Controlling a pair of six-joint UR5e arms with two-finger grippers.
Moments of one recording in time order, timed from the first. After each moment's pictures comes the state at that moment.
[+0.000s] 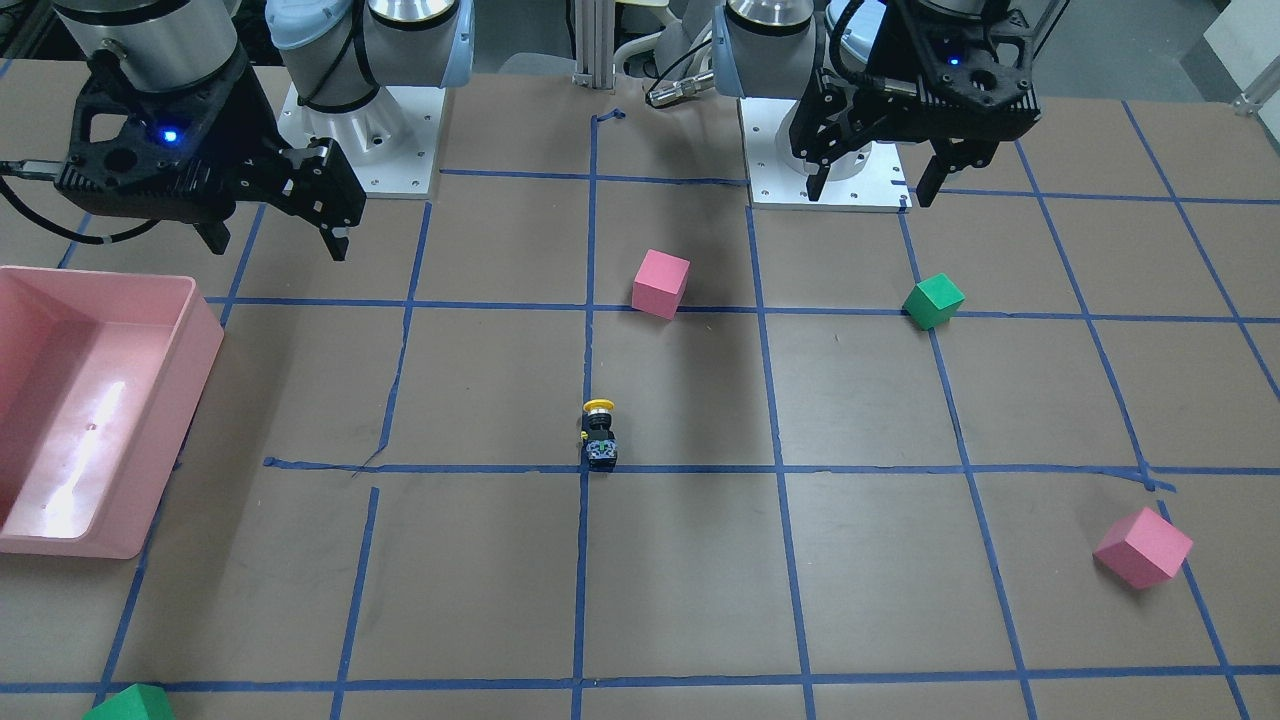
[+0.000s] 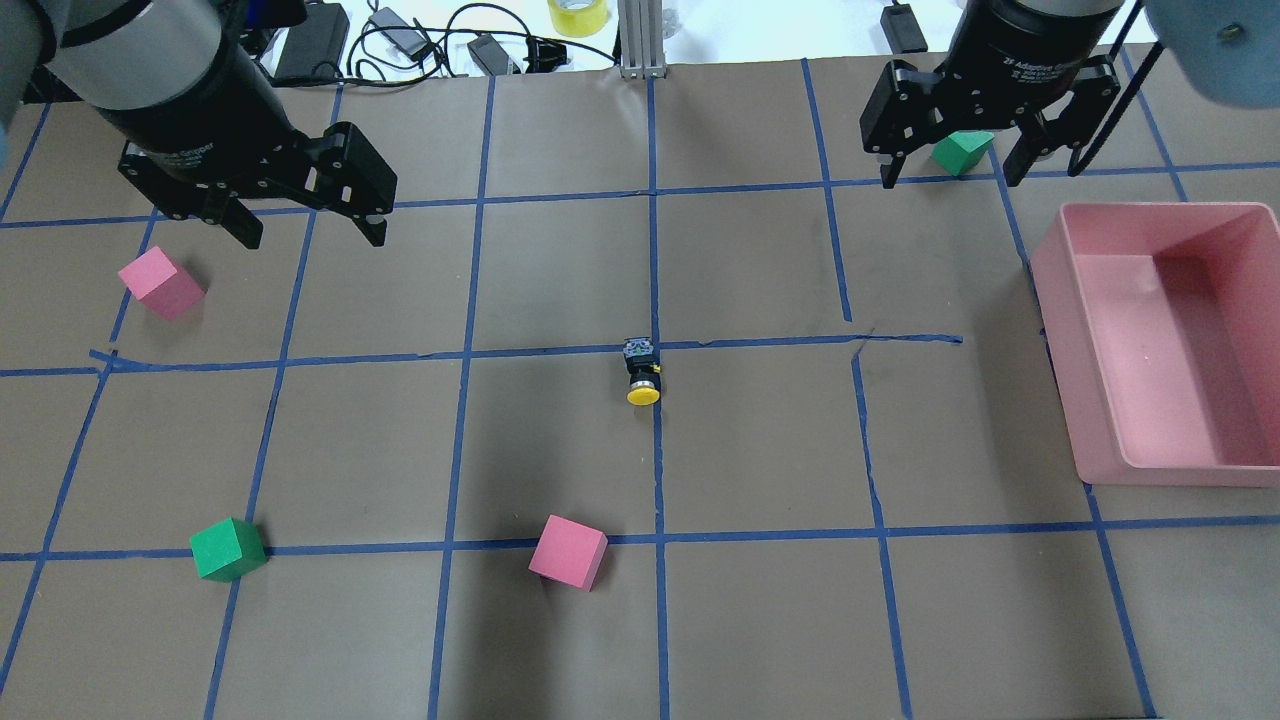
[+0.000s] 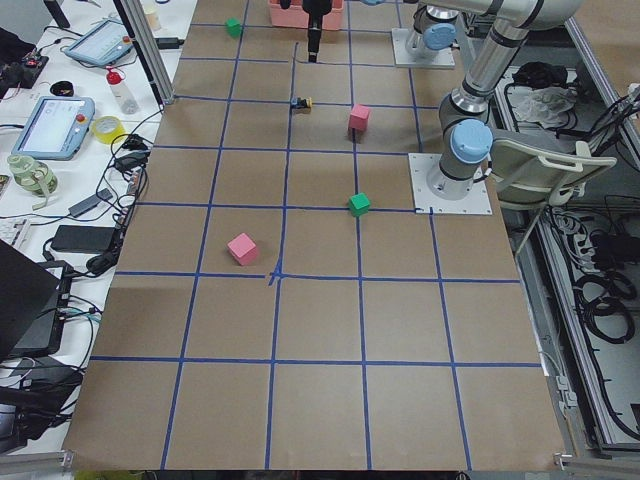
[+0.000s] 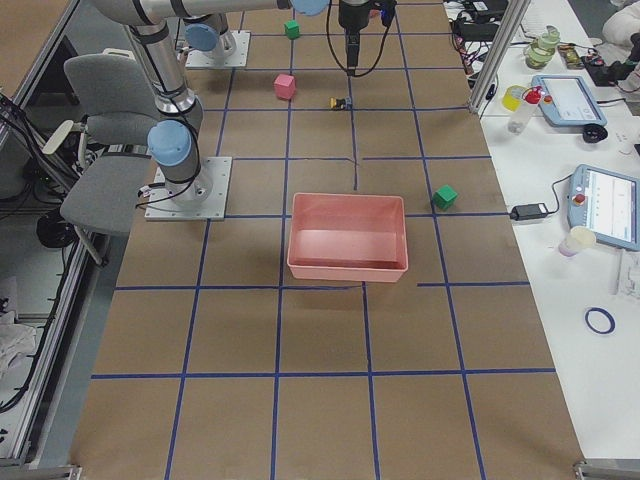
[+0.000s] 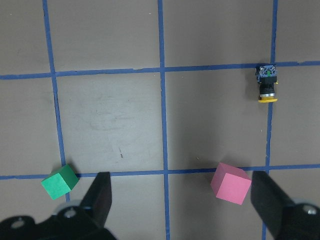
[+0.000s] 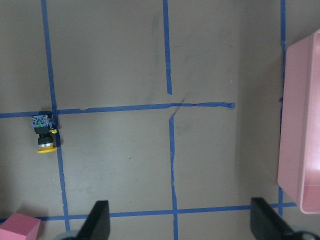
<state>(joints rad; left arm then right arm) -1.60 -1.48 -1.53 -1.63 1.57 0.00 1.59 -1.54 1.46 -1.52 -1.58 0.06</state>
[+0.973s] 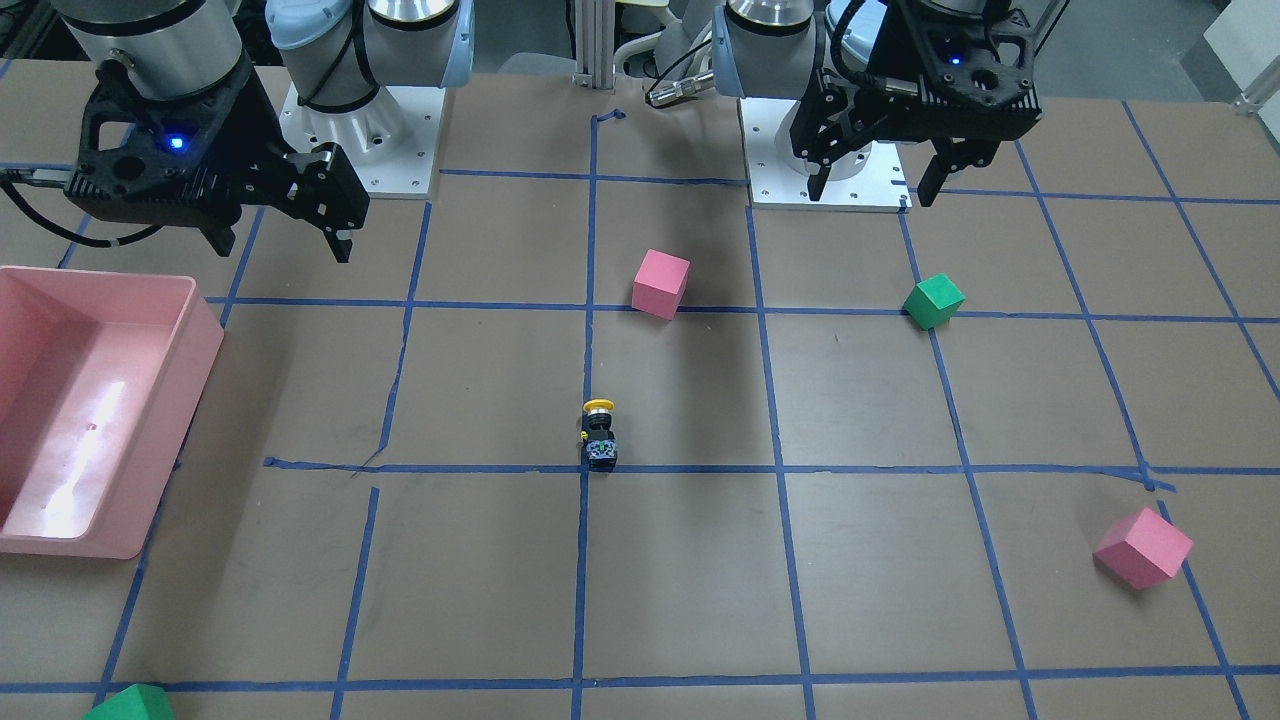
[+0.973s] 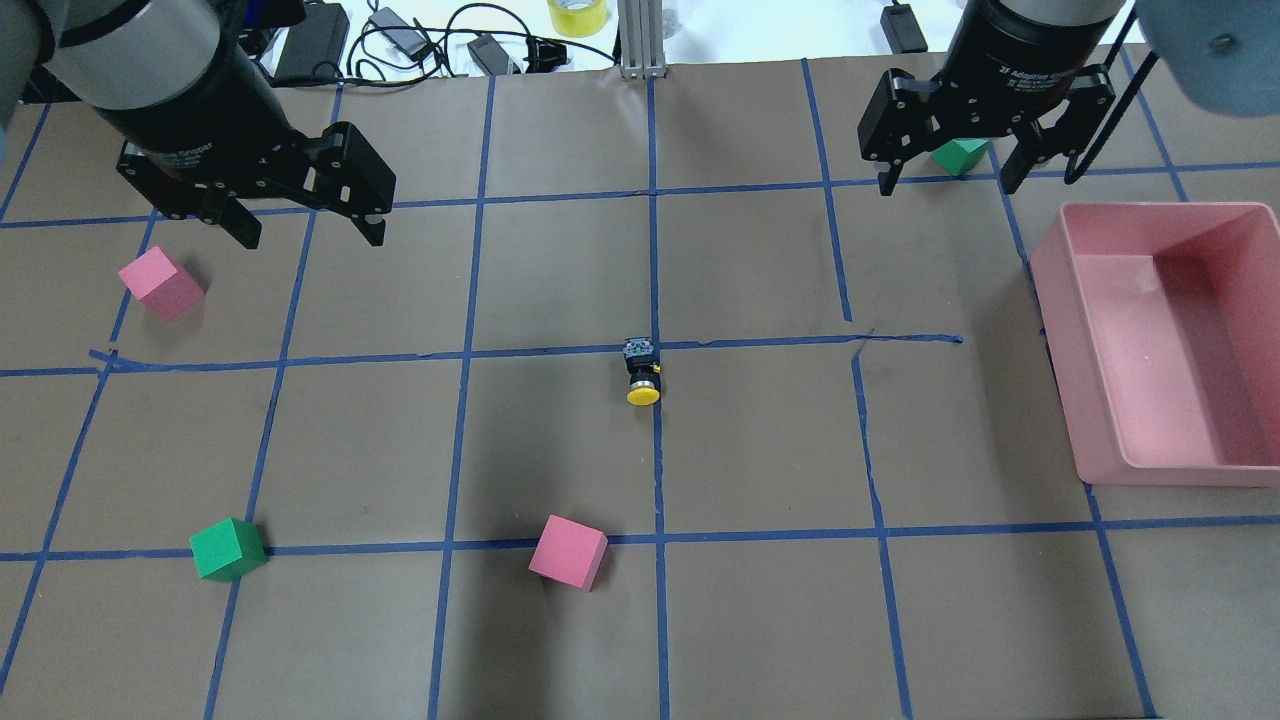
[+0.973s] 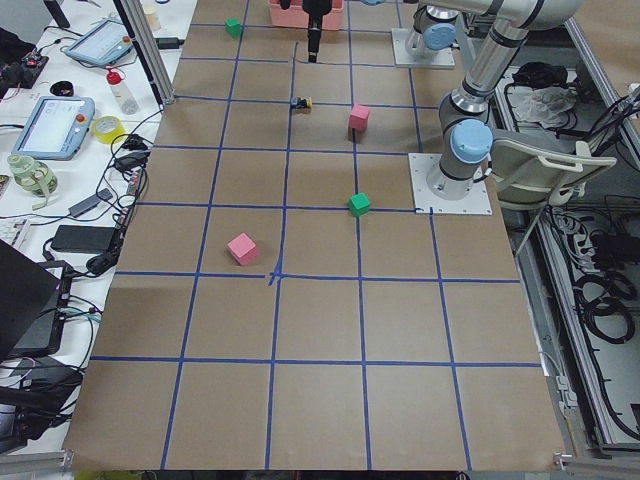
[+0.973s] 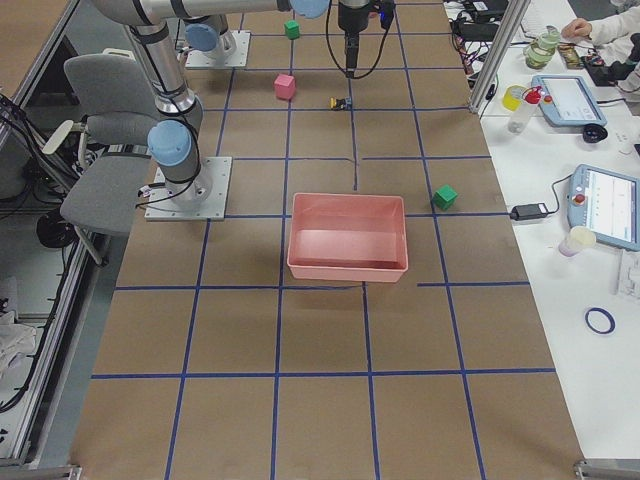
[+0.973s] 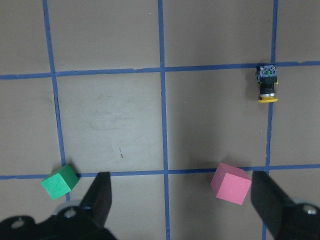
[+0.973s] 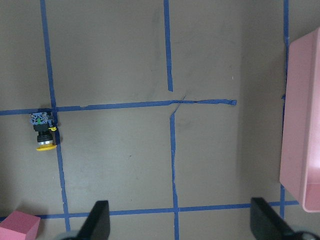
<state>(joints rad) -1.60 -1.48 -1.53 -1.63 1.57 0.00 1.59 -1.54 1.47 -1.52 -1.57 0.06</state>
